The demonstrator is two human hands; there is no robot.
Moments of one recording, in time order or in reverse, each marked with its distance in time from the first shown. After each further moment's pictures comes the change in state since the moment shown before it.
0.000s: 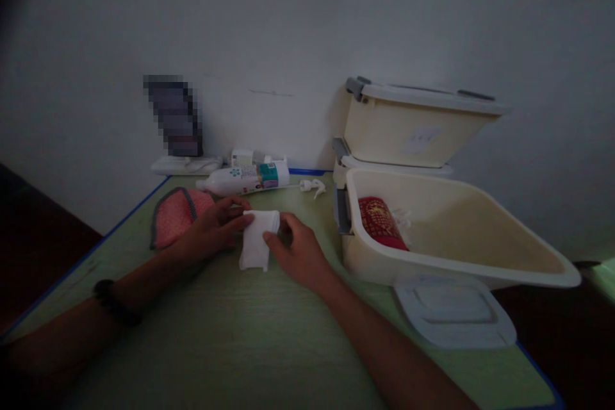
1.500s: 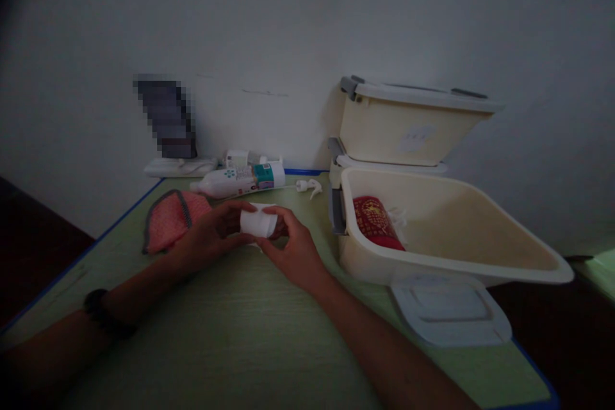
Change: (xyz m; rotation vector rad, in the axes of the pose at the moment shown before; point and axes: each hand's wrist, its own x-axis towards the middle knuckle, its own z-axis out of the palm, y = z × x) left_hand 0.000 -0.011 0.001 0.035 -0.125 0.237; right_hand 0.003 0.001 0.005 0.115 0.073 -0.085
